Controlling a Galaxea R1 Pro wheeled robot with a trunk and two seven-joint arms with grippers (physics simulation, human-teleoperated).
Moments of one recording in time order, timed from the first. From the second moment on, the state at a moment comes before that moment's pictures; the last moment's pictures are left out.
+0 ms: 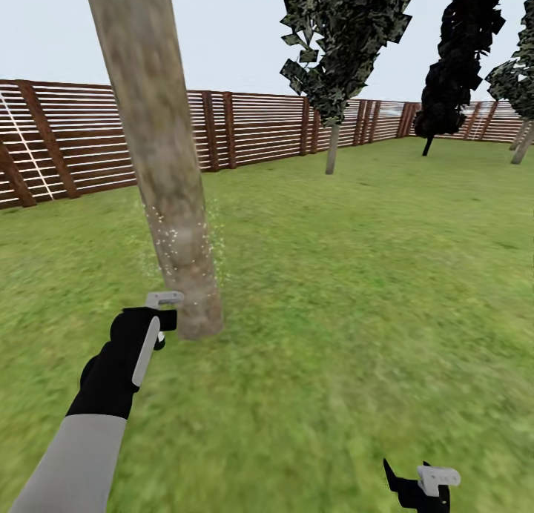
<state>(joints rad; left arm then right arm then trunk) -0.70 -0.01 0.04 -1.28 0.03 0.98 0.23 -0.37 -0.12 -0.84 -0.20 0.59 -0.65 0.27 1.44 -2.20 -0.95</state>
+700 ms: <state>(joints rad) -0.70 -0.01 0.04 -1.04 0.03 0.84 0.28 -0.37 -0.12 -0.84 -0.20 0.59 -0.65 0.27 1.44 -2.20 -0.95</state>
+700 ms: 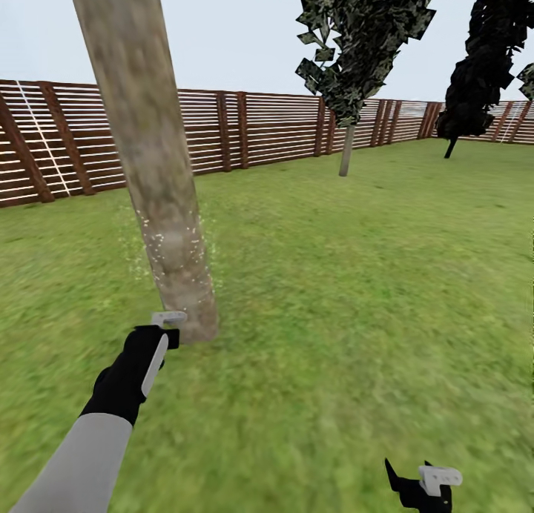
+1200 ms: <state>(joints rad) -0.70 -0.01 0.04 -0.98 0.03 0.78 0.31 -0.38 -0.12 -0.84 -0.20 0.59 -0.65 0.27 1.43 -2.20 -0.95</state>
